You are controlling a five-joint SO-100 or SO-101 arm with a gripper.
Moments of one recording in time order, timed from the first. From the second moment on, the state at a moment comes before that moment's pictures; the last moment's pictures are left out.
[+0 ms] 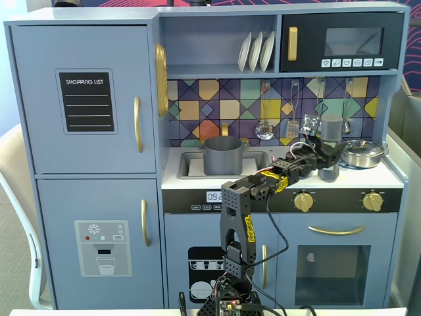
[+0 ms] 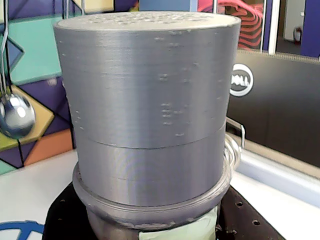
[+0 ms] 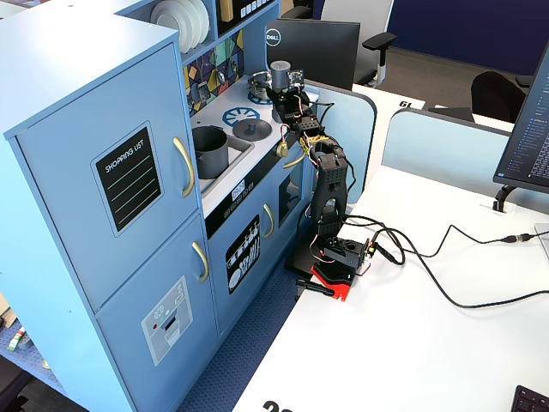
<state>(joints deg) 50.5 96.3 97.8 -6.0 -83.7</state>
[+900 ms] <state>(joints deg) 50.7 94.6 99.1 -9.2 -83.3</state>
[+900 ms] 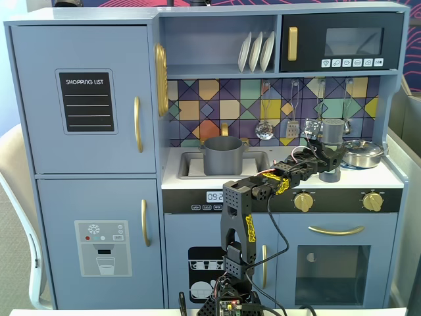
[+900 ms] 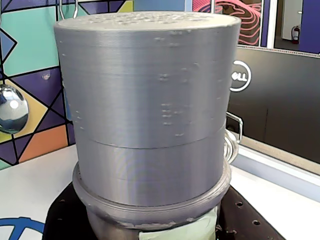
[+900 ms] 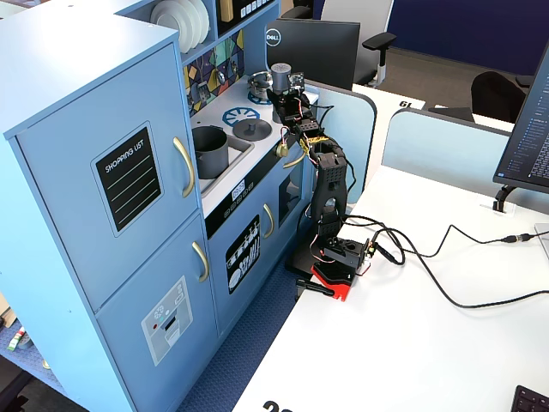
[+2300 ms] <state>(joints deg) 25.6 168.8 145.8 56.8 -86.9</state>
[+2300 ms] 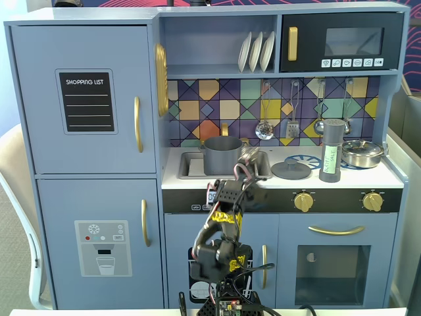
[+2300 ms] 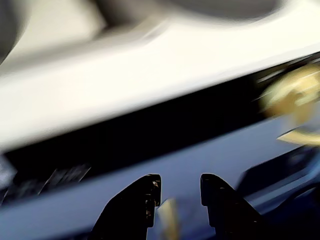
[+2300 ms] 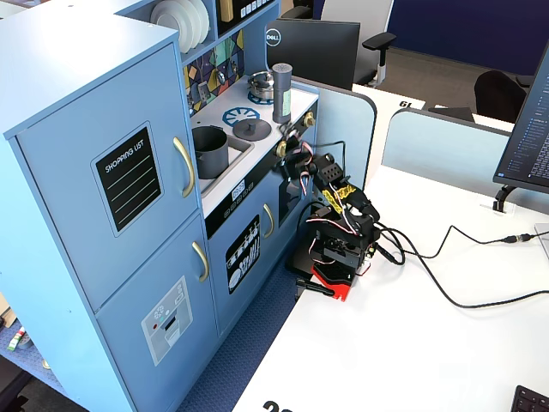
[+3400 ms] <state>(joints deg) 5.8 184.1 178.5 75.8 -90.4</state>
